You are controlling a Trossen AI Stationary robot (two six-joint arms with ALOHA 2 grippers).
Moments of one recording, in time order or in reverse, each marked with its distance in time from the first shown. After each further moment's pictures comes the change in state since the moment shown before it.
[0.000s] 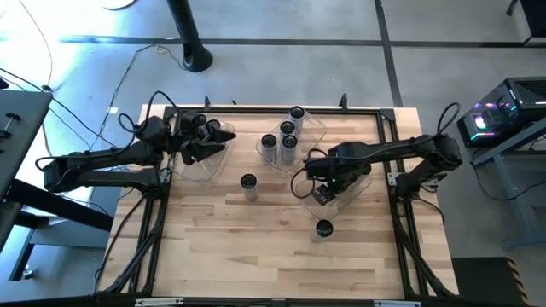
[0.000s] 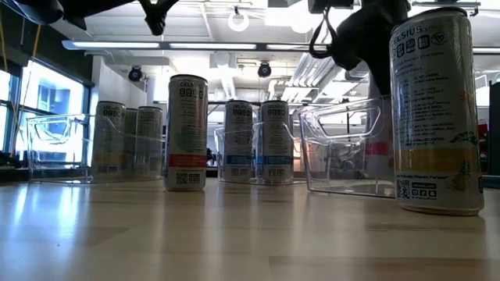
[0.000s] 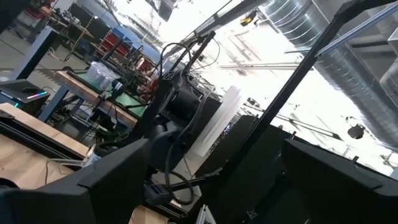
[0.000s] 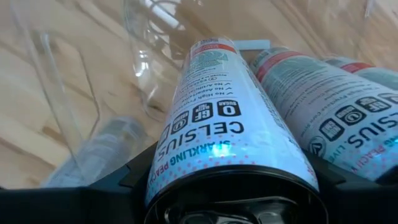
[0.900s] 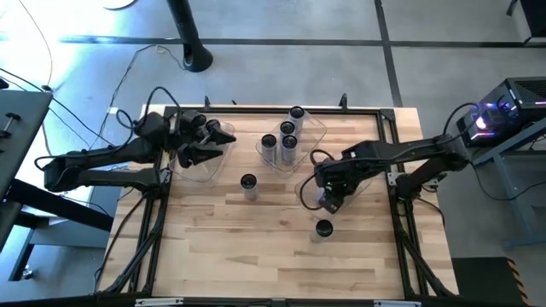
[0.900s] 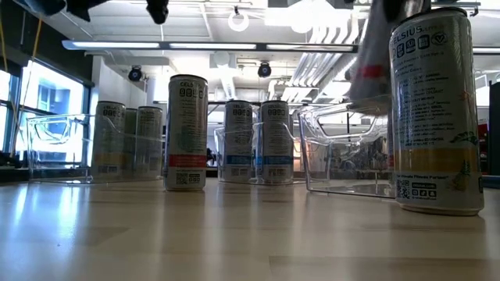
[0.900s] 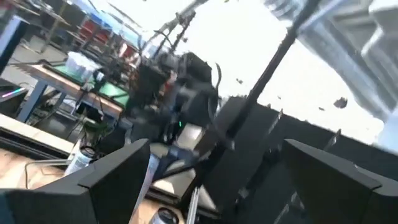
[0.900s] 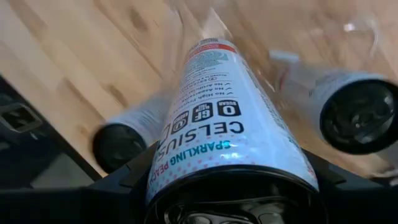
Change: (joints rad) left arm -0.003 0.013 0.077 -0.082 0.109 0.069; right arm 0.151 -0.051 0.270 -0.149 0.056 -0.045
